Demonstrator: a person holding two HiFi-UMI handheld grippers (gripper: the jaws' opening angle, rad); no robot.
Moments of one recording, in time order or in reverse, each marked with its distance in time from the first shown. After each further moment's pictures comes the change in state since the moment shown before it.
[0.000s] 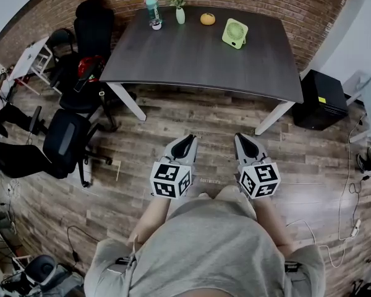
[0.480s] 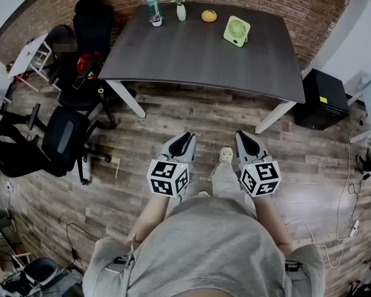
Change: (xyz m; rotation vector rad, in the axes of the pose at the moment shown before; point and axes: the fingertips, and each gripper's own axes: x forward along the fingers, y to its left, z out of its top) left arm 0.009 0.012 -0.002 -0.037 0.013 -0.002; right arm 0.014 -0.009 -0.001 -0.008 0.006 0.001
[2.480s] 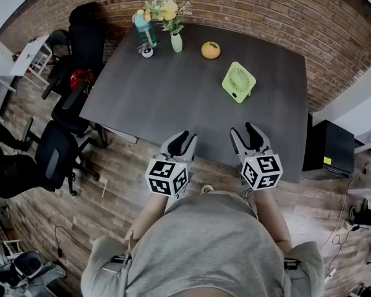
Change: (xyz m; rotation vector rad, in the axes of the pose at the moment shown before) left arm 0.331 0.095 0.138 -0.061 -0.044 0.121; right arm 0.295 -0.258 0.114 -0.016 0.030 0.135
